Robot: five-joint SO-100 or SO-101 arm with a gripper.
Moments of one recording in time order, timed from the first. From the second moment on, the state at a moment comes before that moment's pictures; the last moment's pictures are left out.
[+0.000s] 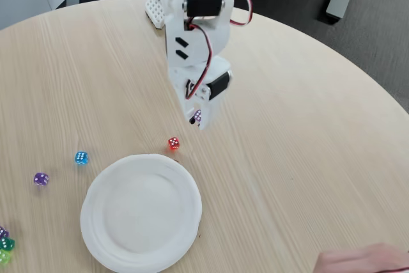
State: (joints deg) arm -6.3 86.6 82.2 75.1 55.8
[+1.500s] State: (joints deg) arm 5.8 86.6 82.2 47.8 58.8
